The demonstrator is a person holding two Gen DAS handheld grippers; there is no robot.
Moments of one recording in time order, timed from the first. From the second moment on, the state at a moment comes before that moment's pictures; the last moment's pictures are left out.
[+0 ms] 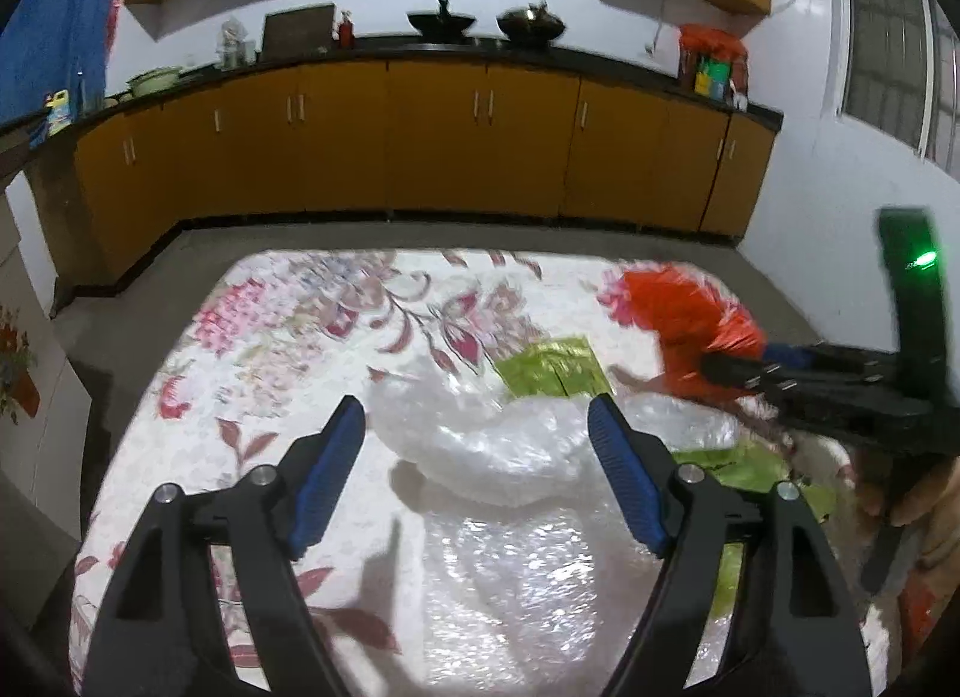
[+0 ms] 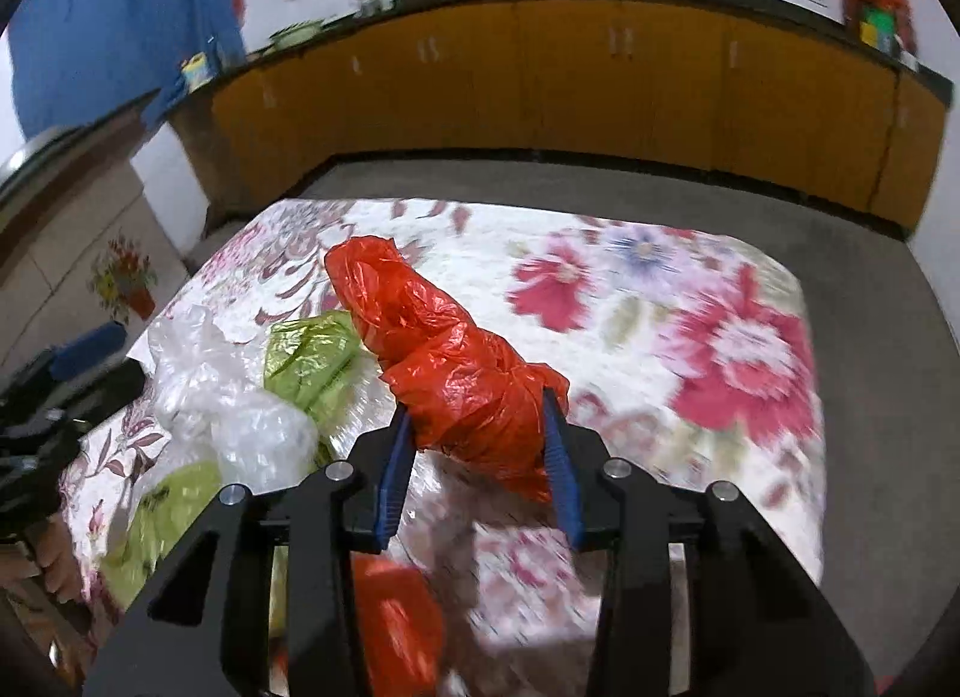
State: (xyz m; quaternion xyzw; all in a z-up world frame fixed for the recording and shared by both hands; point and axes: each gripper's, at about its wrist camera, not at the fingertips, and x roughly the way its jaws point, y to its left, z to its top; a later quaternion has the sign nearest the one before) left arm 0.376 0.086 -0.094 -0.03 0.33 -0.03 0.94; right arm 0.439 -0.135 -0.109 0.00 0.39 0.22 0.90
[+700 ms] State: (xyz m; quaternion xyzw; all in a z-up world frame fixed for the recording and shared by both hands) left arm 0.356 0.072 -0.079 0.02 0.31 -0.03 0.95; right arm 0.370 -0.197 -0.086 0.06 0.38 0.17 0.91
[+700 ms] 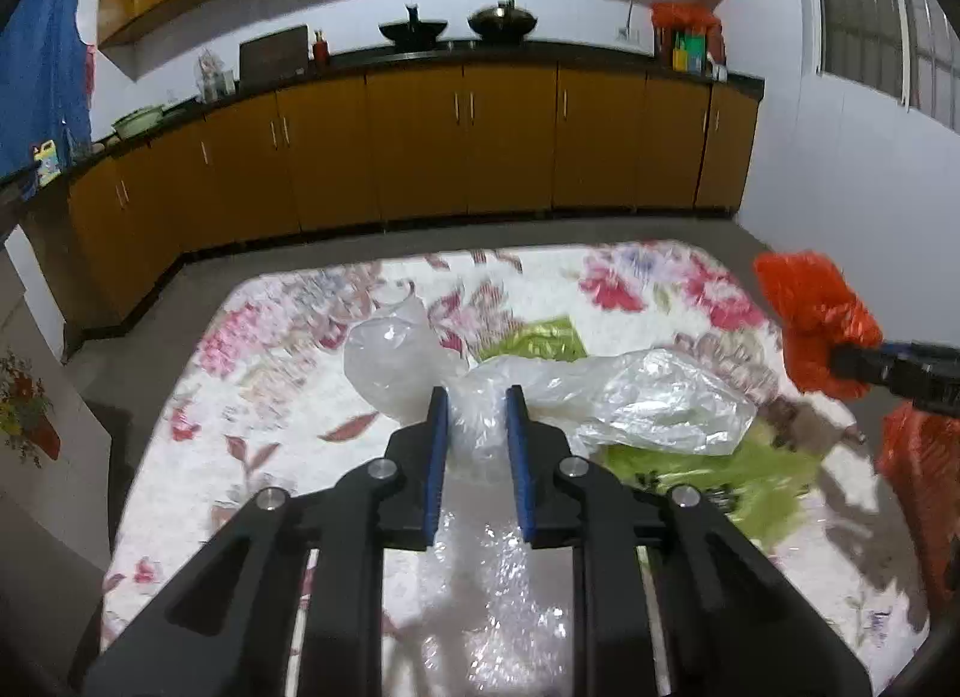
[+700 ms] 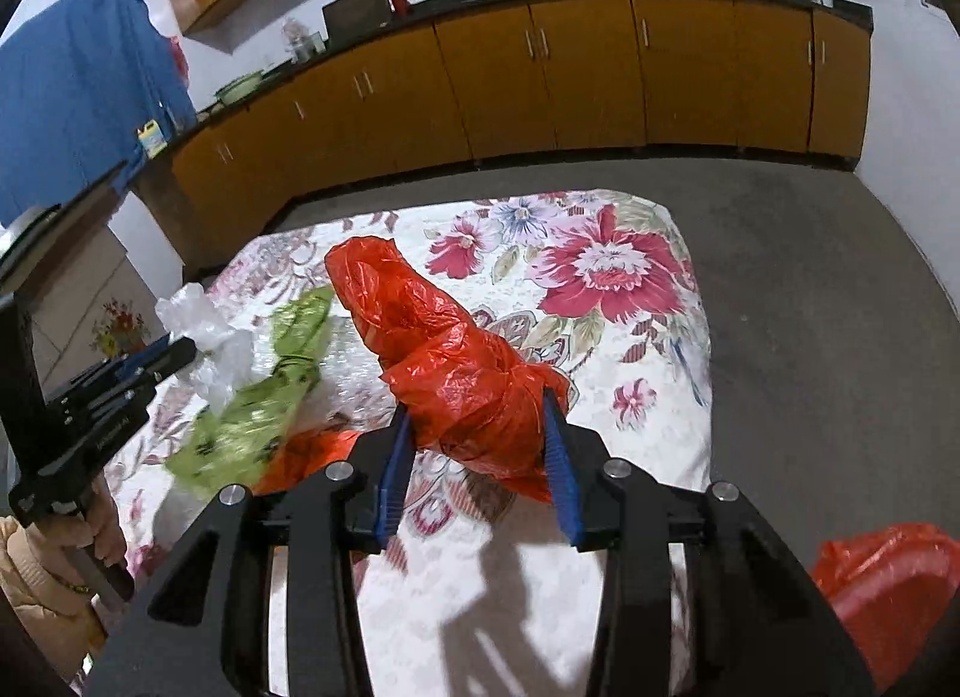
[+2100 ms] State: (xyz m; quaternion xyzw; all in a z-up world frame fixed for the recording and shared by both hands) left arm 0.201 -0.174 -0.012 0.02 0.27 -0.31 0.91; right arm 0.140 -0.389 -0.022 0.22 0.29 -0.05 0.93
